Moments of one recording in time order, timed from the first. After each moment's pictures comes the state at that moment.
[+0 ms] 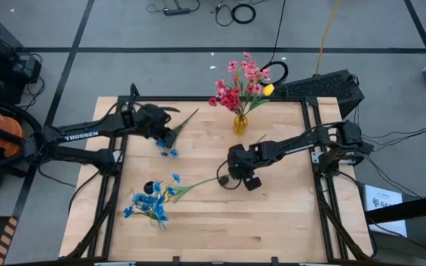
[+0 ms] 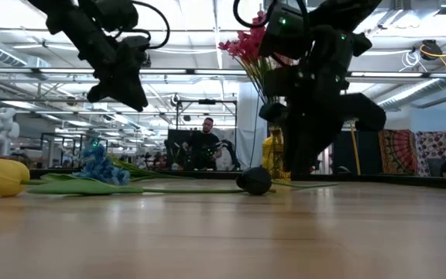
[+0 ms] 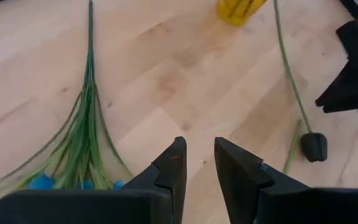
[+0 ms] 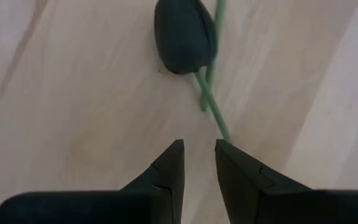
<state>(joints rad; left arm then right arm) 0.40 1.06 0.76 -0.51 0.06 -0.52 0.04 1.74 1.04 -0.48 0.00 -0.41</state>
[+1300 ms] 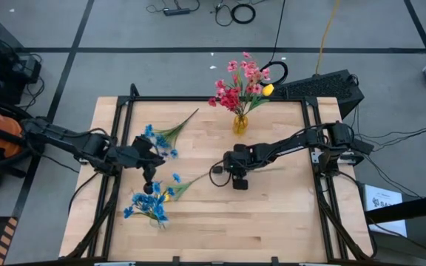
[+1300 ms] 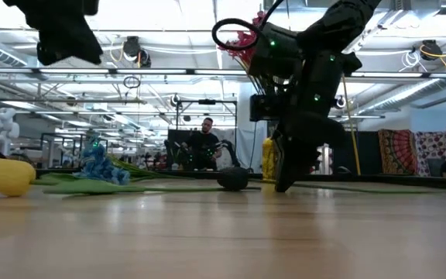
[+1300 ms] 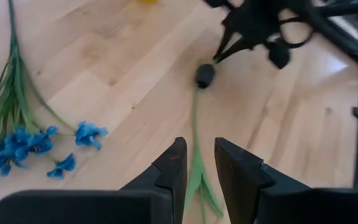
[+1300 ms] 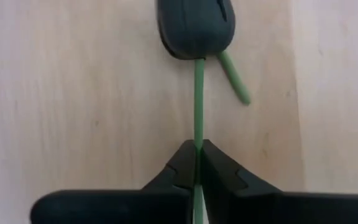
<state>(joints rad) -0.30 0.81 0.75 -0.71 -0.35 -0.84 0.03 1.86 1.04 -0.39 0.05 0.09</state>
